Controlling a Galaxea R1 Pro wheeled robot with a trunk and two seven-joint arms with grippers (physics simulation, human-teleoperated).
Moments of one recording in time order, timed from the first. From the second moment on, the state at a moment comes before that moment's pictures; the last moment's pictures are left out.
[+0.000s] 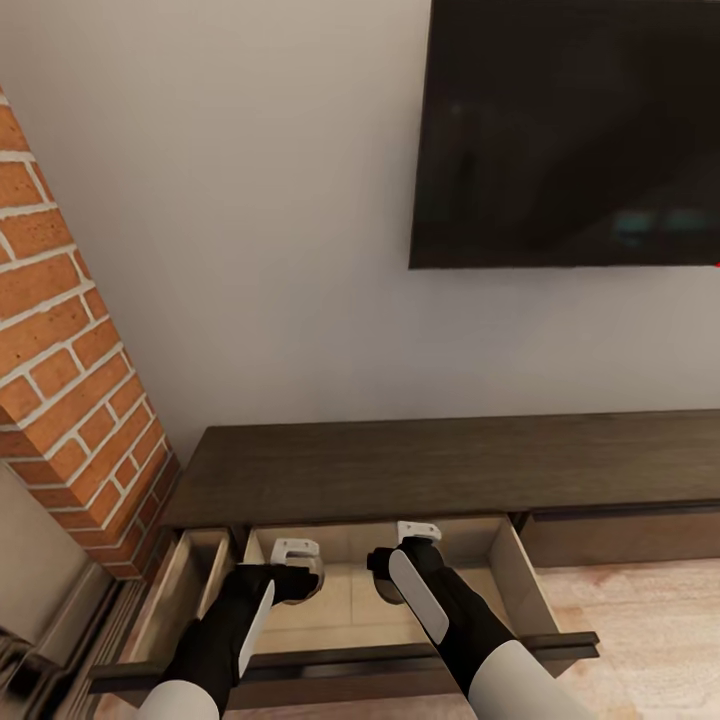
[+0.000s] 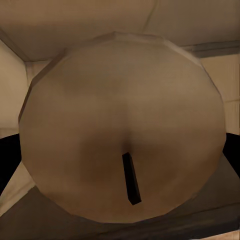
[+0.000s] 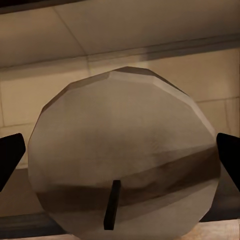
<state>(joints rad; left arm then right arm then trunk) -0.48 -0.17 0.05 -0.85 -0.14 0.64 -0.07 -0.59 0.17 0.44 -0.86 -0.67 0.65 -0.63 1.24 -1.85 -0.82</state>
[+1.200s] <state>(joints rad) -0.48 -0.17 0.04 -0.84 -0.12 0.62 -0.07 -0.59 0.17 0.44 -0.80 -0.65 0.56 -0.62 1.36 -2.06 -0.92</state>
